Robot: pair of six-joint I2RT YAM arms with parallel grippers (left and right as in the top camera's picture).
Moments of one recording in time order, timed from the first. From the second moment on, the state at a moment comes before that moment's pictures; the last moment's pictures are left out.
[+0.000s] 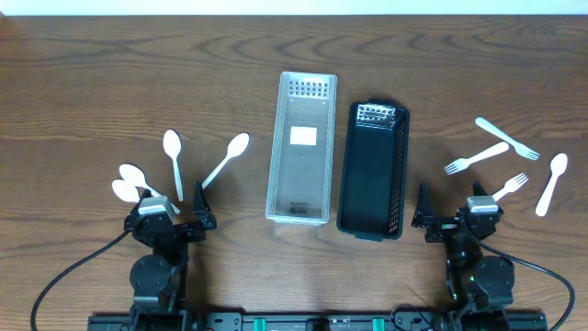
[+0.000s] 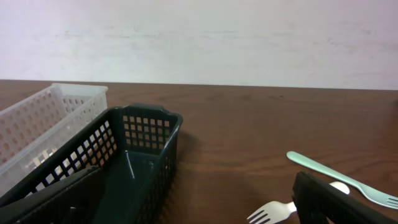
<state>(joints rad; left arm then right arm) -0.06 0.02 0.03 -0.13 -0.13 -0.17 0.12 0.01 0.01 -0.07 0.06 0.06</state>
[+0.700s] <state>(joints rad) -0.06 0.02 0.03 -0.13 -0.13 -0.17 0.12 0.01 0.01 -0.07 0.06 0.06</state>
